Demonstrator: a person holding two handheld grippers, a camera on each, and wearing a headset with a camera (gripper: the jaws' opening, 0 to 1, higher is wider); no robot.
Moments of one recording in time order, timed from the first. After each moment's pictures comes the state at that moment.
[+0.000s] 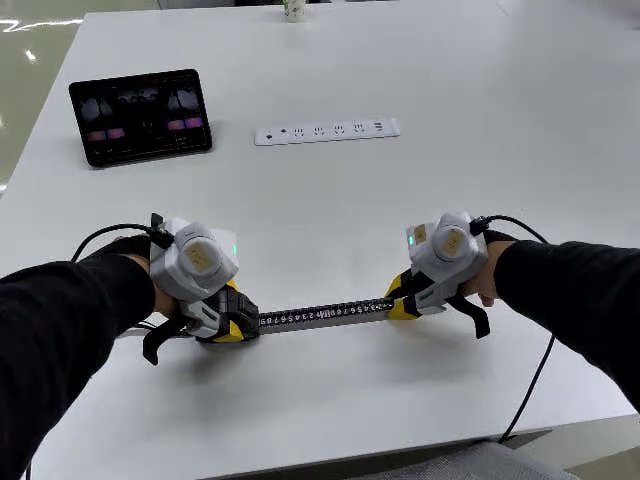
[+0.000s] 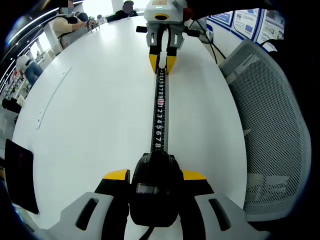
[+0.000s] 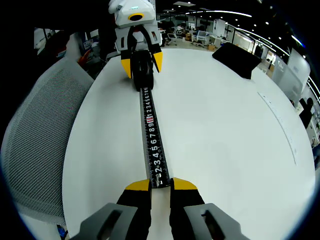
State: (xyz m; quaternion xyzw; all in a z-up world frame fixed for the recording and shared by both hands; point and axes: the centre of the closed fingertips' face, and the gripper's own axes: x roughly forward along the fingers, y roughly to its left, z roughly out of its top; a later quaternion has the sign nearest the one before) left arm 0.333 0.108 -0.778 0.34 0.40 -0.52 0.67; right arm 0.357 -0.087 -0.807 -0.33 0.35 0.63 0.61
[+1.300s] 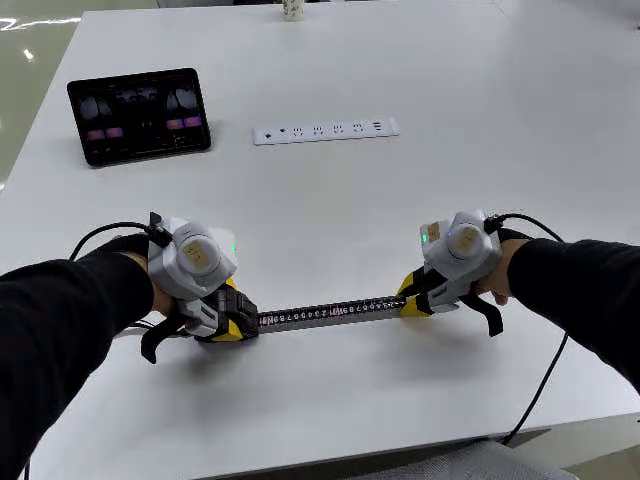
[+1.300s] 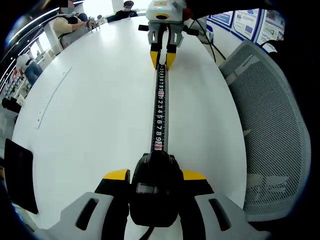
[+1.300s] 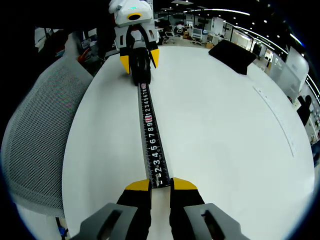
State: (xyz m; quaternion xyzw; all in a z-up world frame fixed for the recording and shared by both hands) left arm 0.334 0.108 -0.779 0.34 0.40 -0.52 0.67; right arm 0.359 -0.107 -0.807 -0.33 0.36 0.62 0.61
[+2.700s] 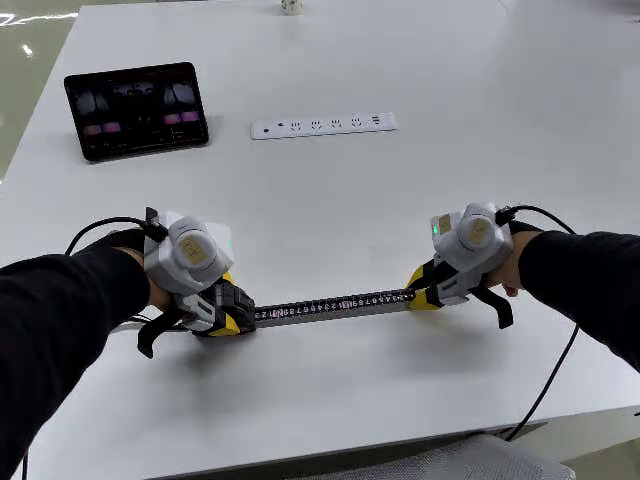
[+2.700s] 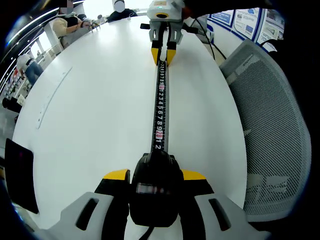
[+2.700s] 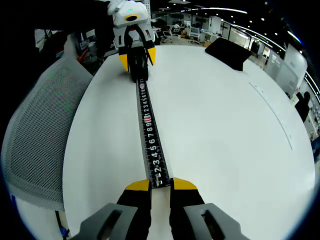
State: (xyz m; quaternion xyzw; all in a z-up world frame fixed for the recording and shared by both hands) left arm 0.330 0.106 -0.775 0.34 0.40 -0.52 0.67; right arm 0.359 -0.125 -0.806 -0.33 0.36 0.61 0.62
